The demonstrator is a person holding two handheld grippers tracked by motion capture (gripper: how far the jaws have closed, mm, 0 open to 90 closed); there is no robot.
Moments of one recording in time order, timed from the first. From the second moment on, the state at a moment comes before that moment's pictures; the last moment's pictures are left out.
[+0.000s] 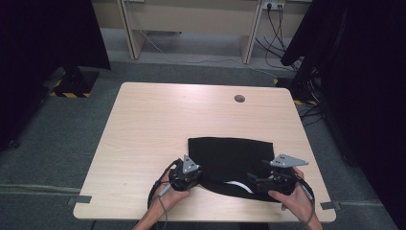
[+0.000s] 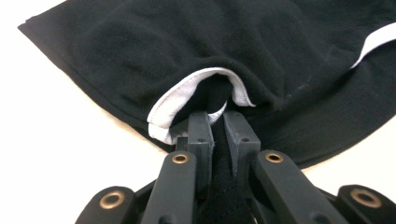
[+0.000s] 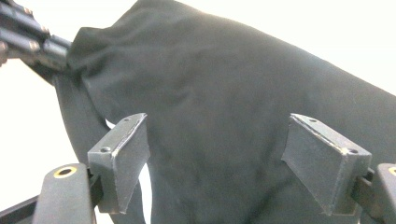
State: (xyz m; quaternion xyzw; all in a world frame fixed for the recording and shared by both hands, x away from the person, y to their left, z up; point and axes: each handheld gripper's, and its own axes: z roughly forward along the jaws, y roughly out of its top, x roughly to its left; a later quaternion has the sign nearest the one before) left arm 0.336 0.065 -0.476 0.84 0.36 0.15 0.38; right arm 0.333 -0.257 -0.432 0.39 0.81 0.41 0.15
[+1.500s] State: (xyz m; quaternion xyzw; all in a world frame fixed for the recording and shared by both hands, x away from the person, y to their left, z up) left arm 0.311 0.062 -0.479 0.84 0.34 0.14 0.39; right arm 0.431 -0.101 -0.433 0.30 0.87 0.38 0.09
